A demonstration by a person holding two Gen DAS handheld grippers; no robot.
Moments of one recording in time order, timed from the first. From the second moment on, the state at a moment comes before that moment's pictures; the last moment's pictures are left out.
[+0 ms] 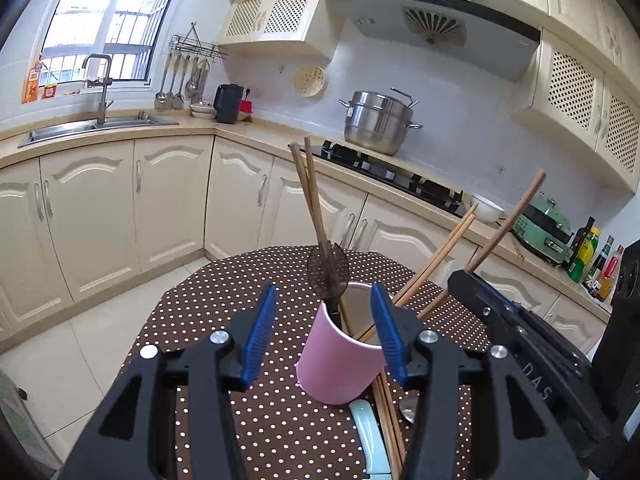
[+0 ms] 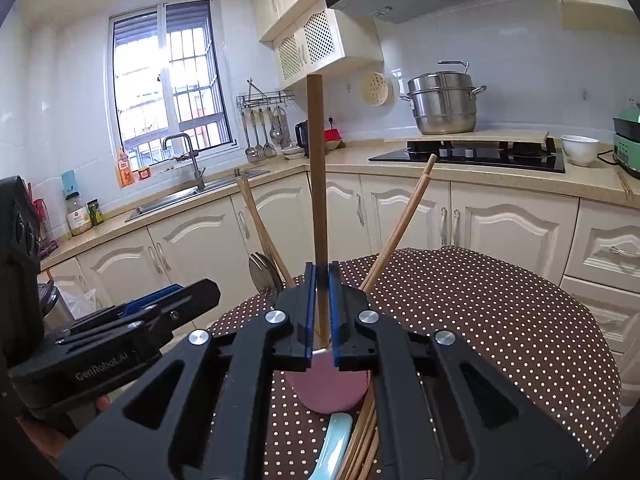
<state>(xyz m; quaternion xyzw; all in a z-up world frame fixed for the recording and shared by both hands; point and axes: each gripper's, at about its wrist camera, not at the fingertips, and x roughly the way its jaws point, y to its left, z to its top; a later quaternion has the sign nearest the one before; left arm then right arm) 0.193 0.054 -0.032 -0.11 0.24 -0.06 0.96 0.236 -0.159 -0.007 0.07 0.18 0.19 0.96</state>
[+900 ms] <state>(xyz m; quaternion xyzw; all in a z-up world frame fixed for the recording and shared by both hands) 0.189 0.022 -0.082 -0.04 0.40 -0.08 0.91 0.197 -0.223 -0.044 0.10 0.25 0.14 0.95</state>
